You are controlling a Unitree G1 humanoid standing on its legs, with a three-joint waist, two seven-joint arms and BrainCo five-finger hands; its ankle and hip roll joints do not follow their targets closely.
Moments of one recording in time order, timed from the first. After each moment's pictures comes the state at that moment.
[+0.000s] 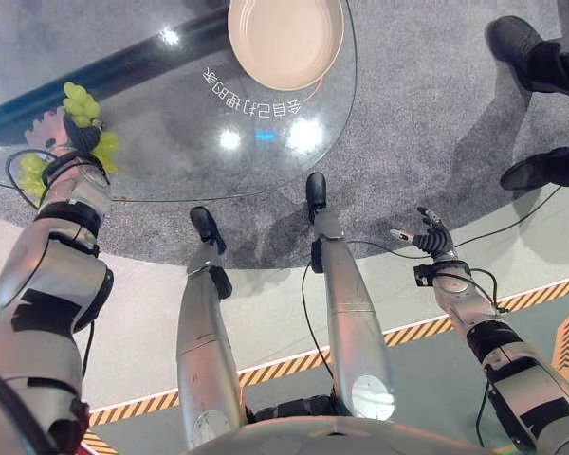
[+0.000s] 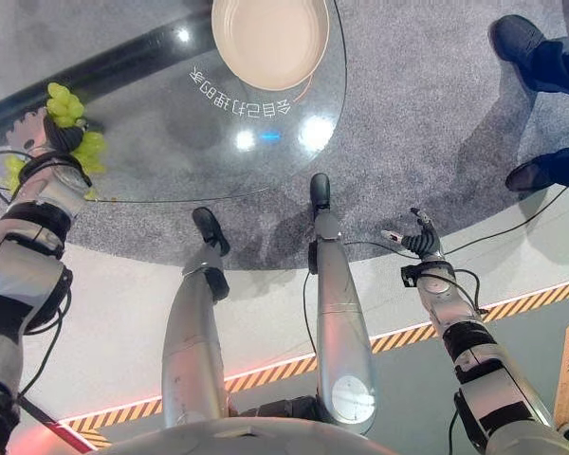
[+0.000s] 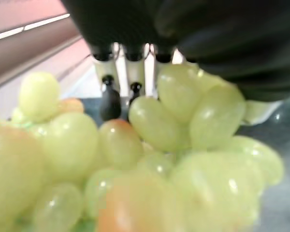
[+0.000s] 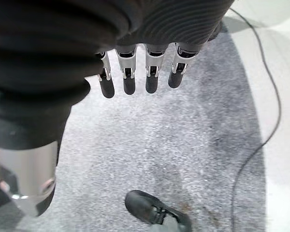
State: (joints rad) left arm -1.08 0.73 -0.58 1.30 0.10 0.15 0.49; right arm -0.39 -0.55 0.36 0.80 0.27 -0.19 -0.31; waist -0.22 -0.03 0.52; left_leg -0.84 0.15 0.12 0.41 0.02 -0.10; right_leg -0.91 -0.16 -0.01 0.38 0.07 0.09
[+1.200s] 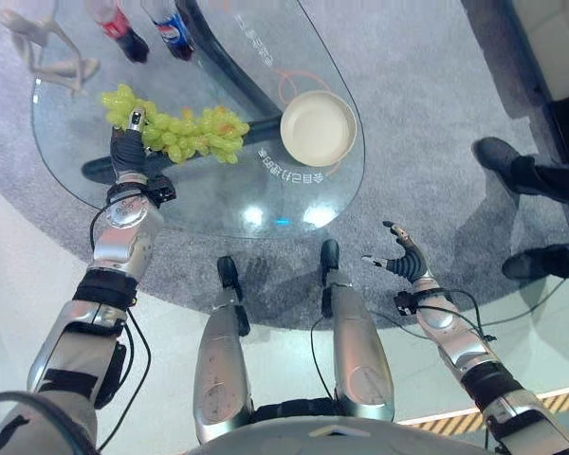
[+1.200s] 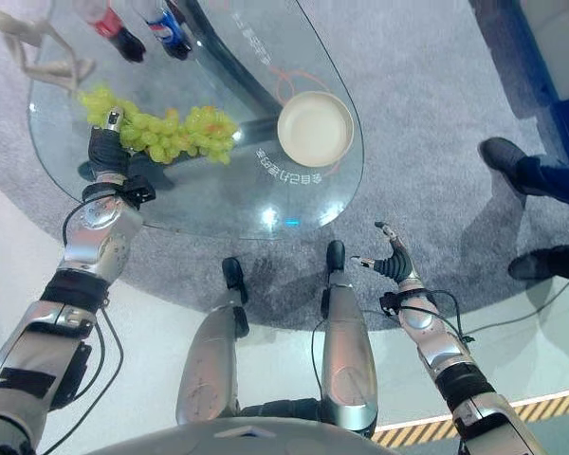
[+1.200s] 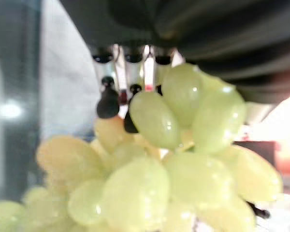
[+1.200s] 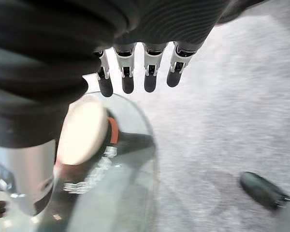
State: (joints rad) left arm -0.55 0.61 -0.16 0.37 -0.66 -0.19 0.33; right arm -0.12 -0.51 0.30 0.40 0.03 -0.22 -0.23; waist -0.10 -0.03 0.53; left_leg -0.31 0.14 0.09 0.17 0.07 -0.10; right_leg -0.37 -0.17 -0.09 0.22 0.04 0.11
